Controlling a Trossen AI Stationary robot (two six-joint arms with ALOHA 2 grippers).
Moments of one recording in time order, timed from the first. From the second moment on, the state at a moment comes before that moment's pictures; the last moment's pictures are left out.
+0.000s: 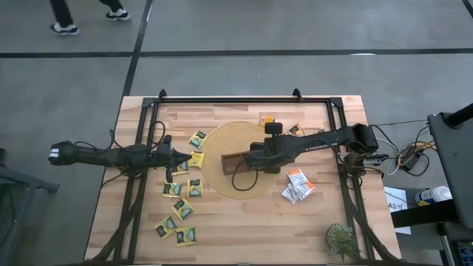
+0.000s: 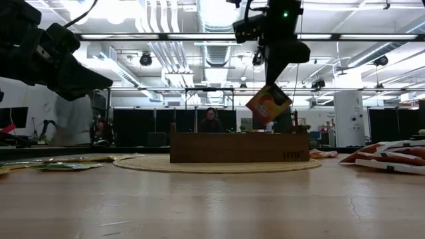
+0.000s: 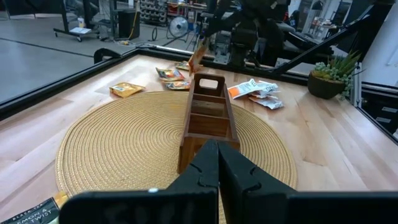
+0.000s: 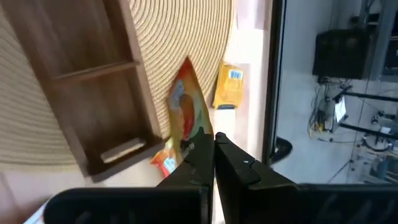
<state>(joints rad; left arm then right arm) -0.08 0.26 0.01 0.06 -0.23 -0.18 0.11 1.86 1.61 -1.31 0.64 0.15</state>
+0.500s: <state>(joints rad) -0.08 0.26 0.01 0.06 -0.23 -0.18 0.11 1.86 1.68 -1.33 0.48 0.08</state>
